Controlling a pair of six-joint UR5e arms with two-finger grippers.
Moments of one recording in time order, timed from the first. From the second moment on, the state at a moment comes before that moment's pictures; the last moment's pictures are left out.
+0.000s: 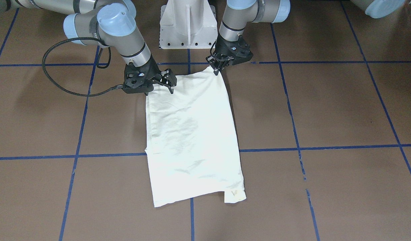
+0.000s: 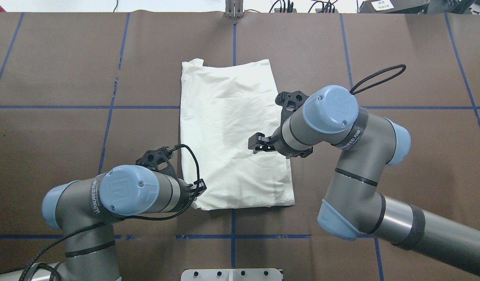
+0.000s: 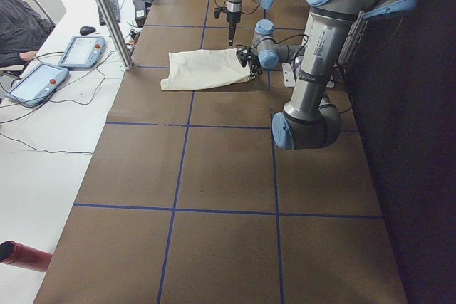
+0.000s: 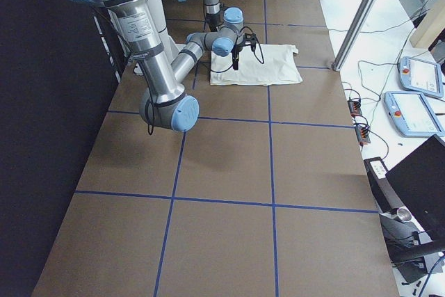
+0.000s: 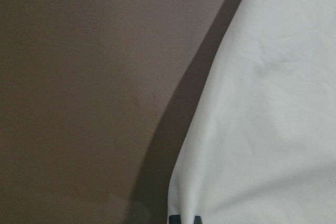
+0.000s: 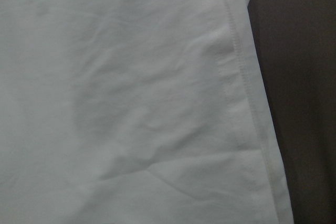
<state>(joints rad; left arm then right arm) -0.31 -2.01 -1.93 -1.74 -1.69 -1.81 0.51 -1.06 1.80 -1.36 1.92 1.44</state>
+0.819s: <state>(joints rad) -0.30 -2.01 -1.93 -1.74 -1.69 -1.78 0.31 -1.08 1.82 -1.52 1.67 1.88</state>
